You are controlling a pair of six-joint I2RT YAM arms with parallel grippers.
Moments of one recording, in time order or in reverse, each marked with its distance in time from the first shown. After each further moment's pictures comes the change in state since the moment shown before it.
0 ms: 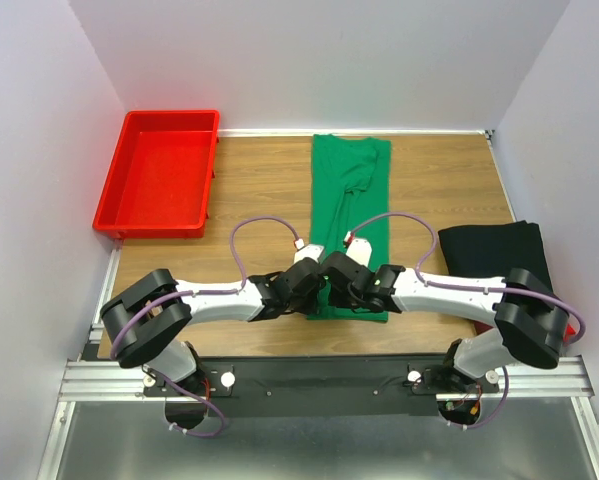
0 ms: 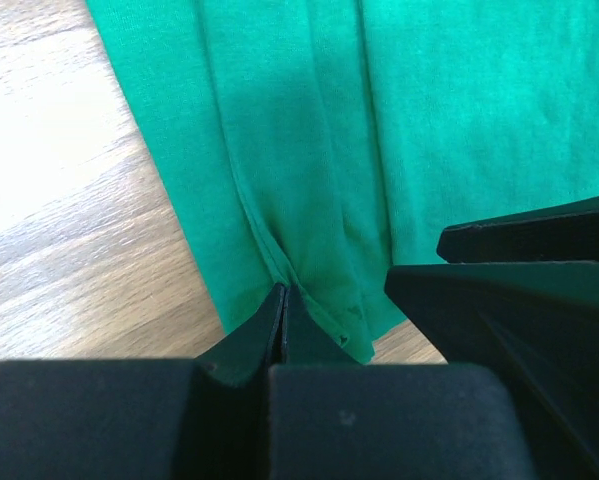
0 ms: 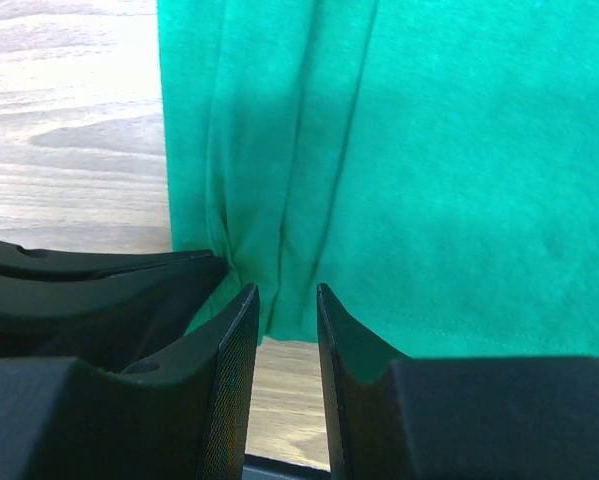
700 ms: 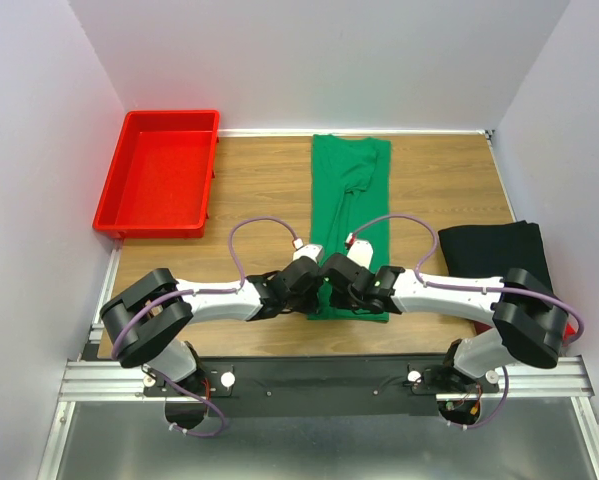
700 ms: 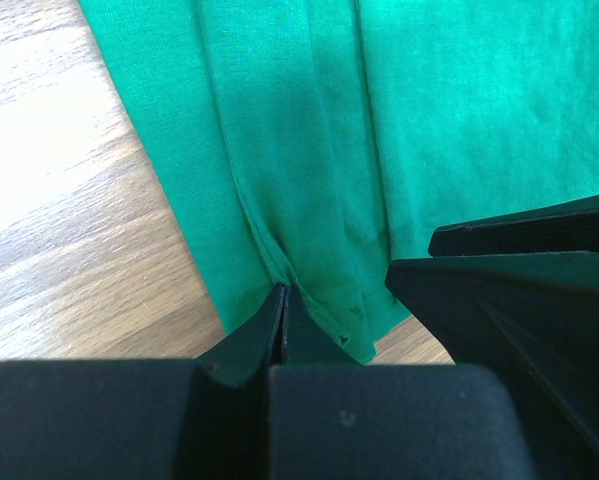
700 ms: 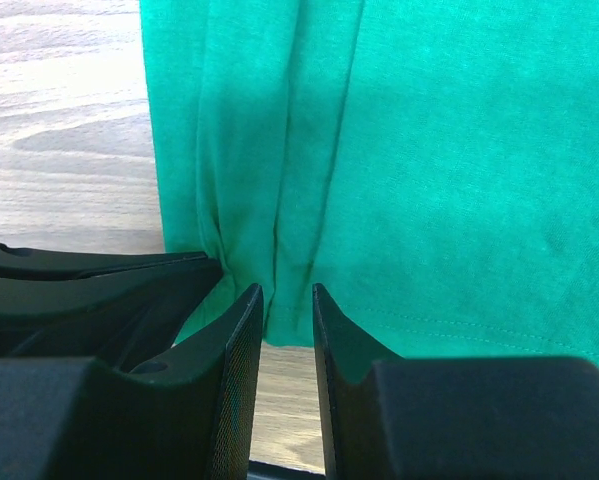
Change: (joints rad) left arm 0.022 0.004 -0.018 0.042 0.049 0.000; right arm 0.002 0.002 -0.017 0.004 0.008 0.021
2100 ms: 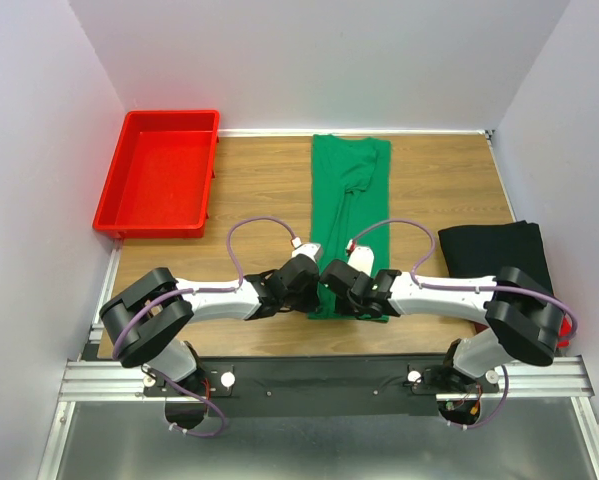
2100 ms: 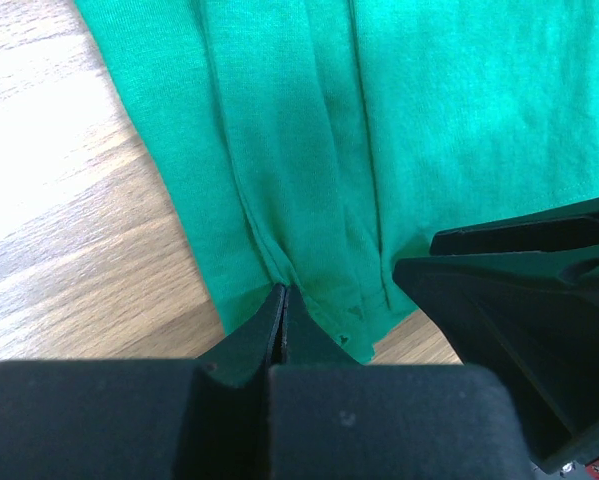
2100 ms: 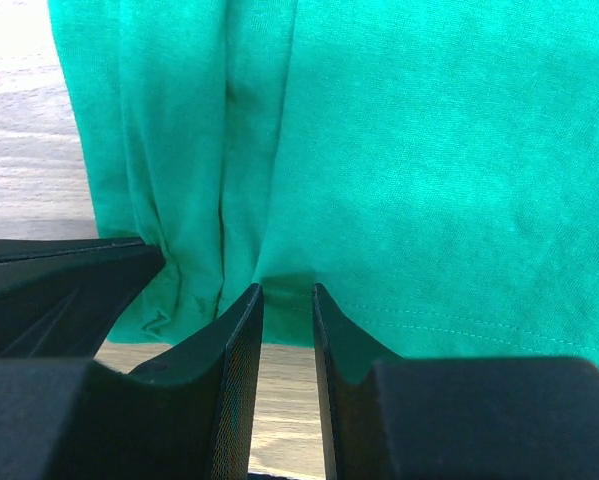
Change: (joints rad) left arm 0.022 0.000 -0.018 0.042 0.039 0.000; right arm 0.009 0.023 -0.033 -0.021 0.008 0.005
